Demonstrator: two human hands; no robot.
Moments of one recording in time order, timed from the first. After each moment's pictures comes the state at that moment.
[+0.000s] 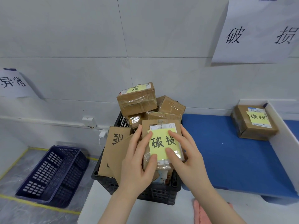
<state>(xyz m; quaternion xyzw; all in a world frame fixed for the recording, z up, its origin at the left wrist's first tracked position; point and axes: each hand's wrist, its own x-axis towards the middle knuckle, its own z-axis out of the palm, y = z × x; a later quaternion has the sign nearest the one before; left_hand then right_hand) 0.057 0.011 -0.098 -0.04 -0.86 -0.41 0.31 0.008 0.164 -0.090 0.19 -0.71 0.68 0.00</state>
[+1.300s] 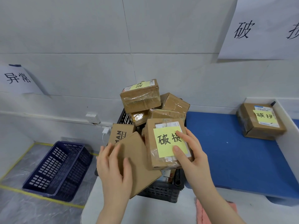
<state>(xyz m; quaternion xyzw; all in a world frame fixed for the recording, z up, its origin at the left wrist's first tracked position) 0.089 -0.021 -0.137 0.21 -0.85 -0.32 0.35 0.006 0.165 -0.102 0.14 -0.67 0.73 -0.02</state>
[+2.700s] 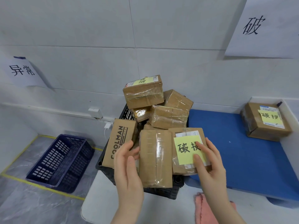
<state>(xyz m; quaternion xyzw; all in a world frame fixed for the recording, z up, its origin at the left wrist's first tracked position) 0.092 0.031 -0.108 0.19 -0.68 -0.60 0.37 0.012 0.205 -0.140 0.09 -0.76 0.65 0.07</state>
